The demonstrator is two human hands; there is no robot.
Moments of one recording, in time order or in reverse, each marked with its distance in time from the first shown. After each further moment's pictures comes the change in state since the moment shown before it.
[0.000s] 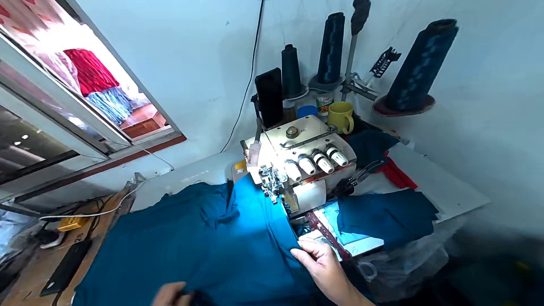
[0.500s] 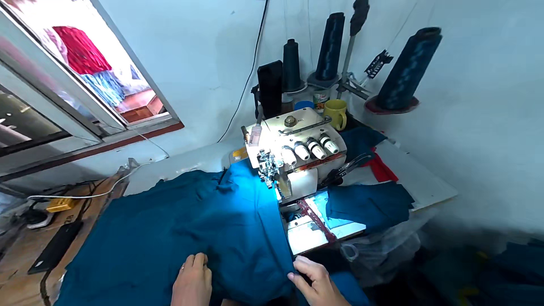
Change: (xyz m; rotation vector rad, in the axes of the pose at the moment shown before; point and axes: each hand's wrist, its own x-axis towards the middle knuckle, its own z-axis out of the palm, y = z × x) left_hand 0.000 0.021 0.048 0.300 -0.120 -0.027; right_hand -0.077 0.011 -0.010 -0.248 -0.235 -0.002
